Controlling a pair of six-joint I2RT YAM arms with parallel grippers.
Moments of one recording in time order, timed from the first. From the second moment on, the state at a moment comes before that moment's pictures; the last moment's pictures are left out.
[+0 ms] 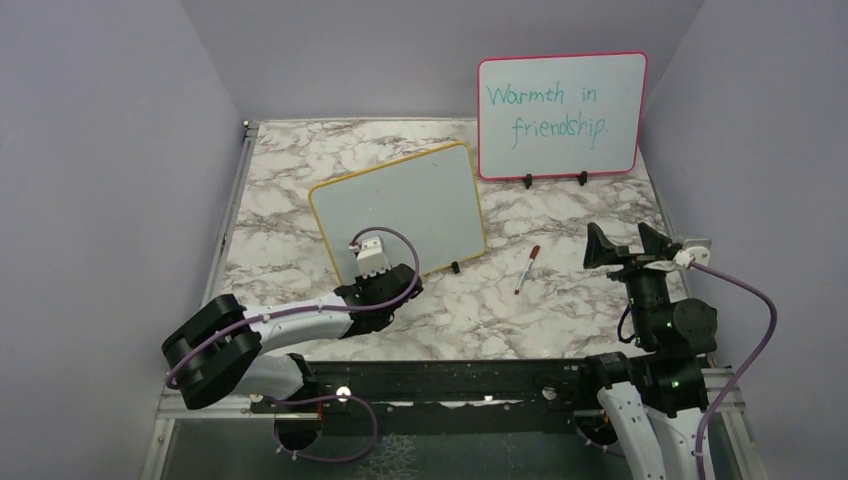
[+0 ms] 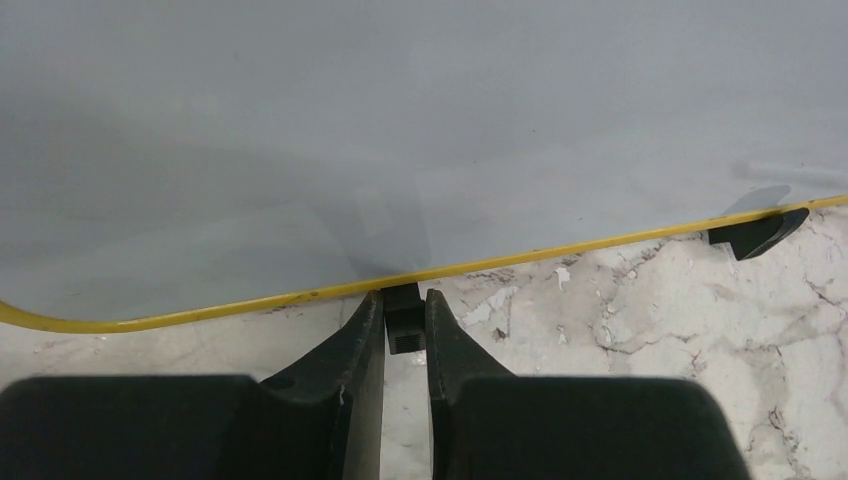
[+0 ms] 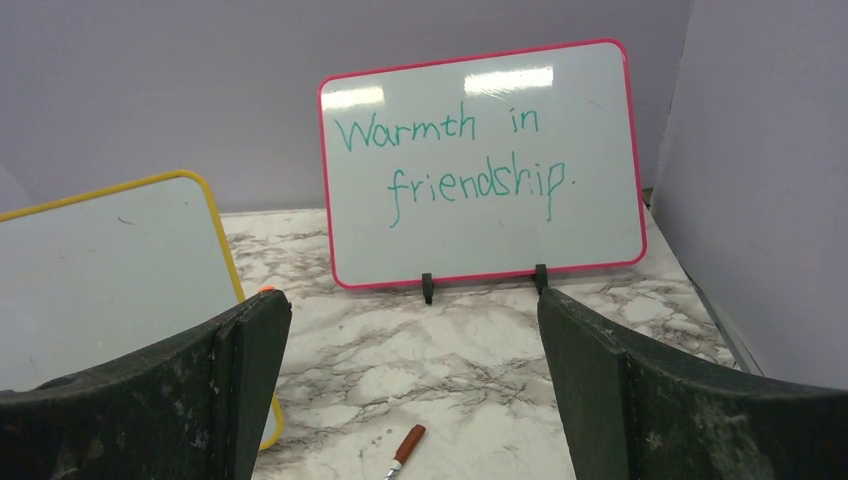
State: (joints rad) left arm -0.94 1.28 0.52 -0.17 -0.63 -1.05; right arm 0.14 0.18 0.59 -0.17 0.09 0.08
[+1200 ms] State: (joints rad) left arm -1.11 1.51 0.69 -0.14 -0.68 -1.13; right arm 0.15 0.18 0.59 -0.17 0.09 0.08
